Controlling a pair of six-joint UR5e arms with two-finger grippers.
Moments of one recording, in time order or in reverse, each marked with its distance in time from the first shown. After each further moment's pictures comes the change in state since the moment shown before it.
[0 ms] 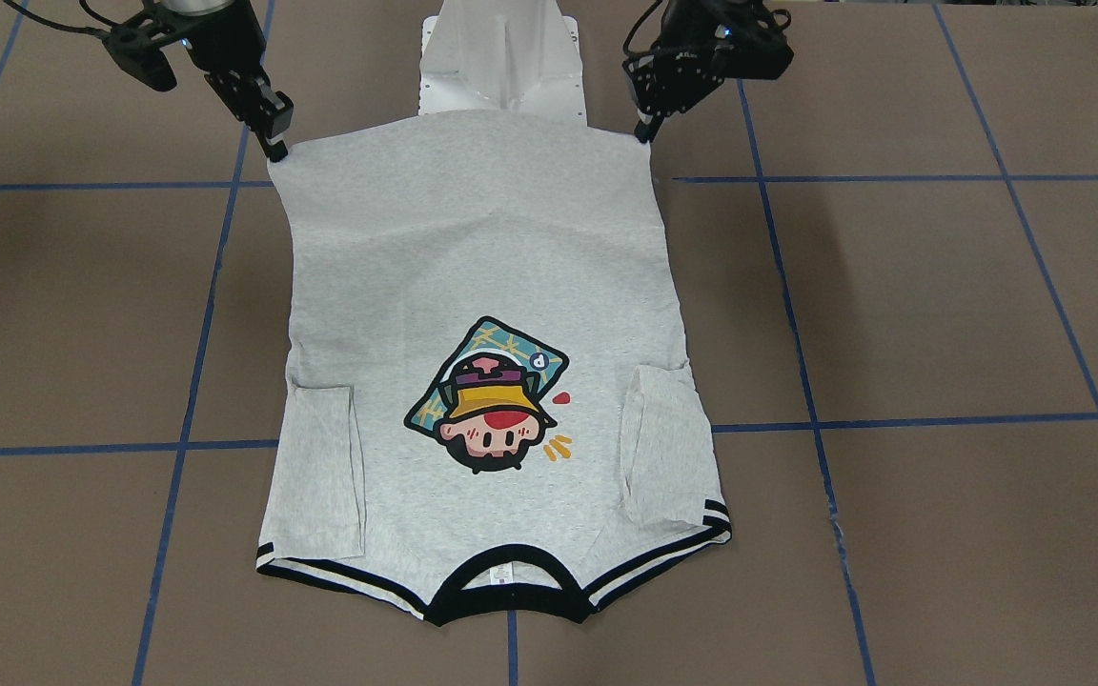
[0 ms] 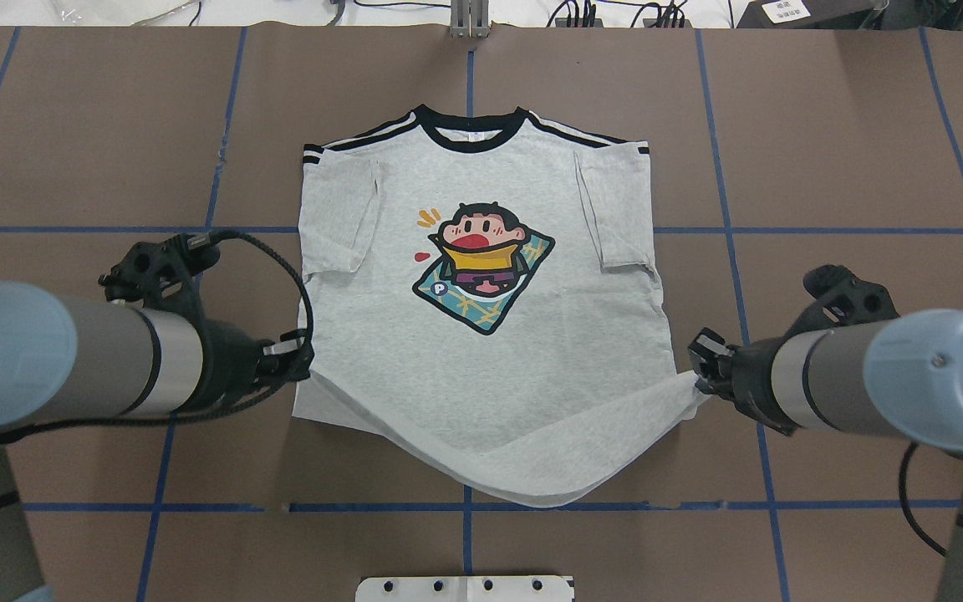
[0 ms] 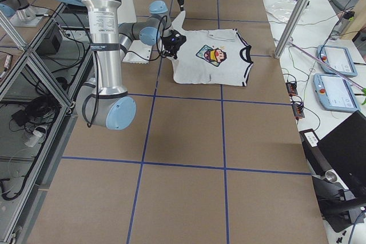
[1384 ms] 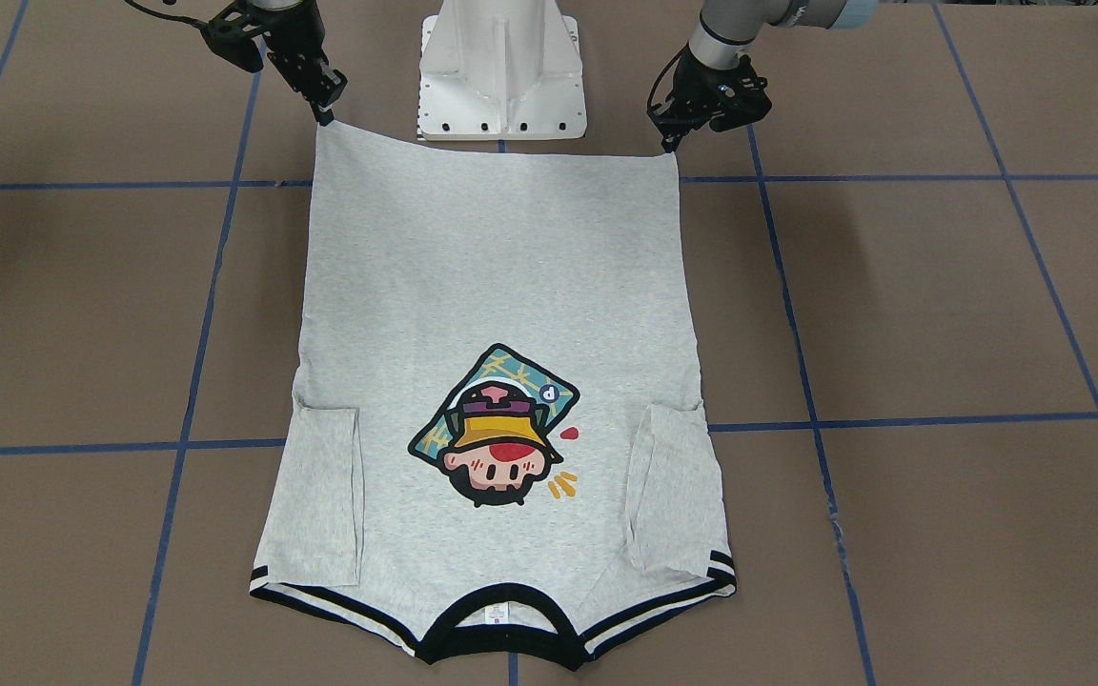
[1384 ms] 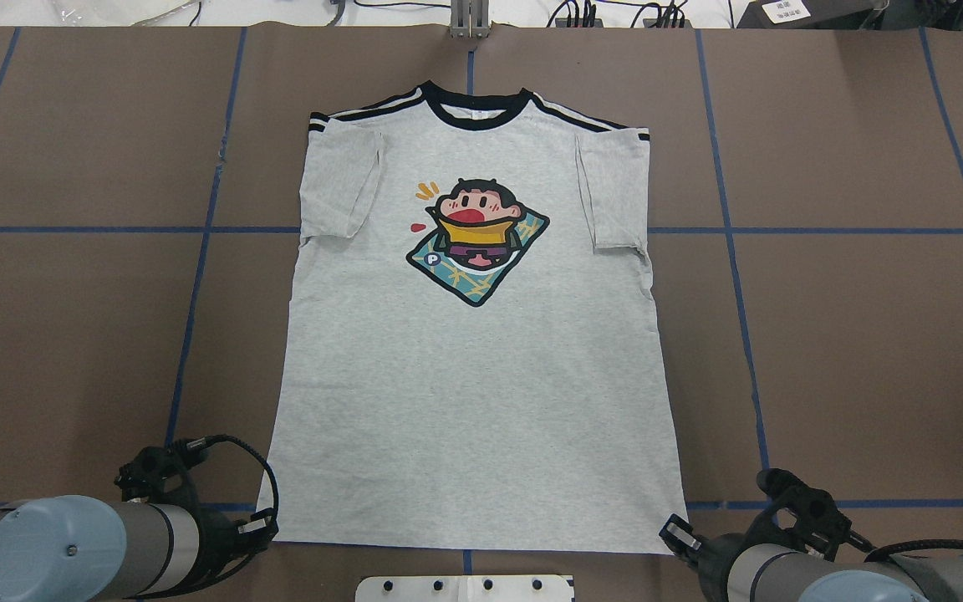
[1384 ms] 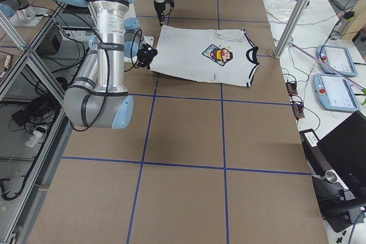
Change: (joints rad) left arm 0.392 0.338 0.080 -0.331 0.088 -0.322; right arm -0.510 -0.235 0.012 0.201 -0.276 0.327
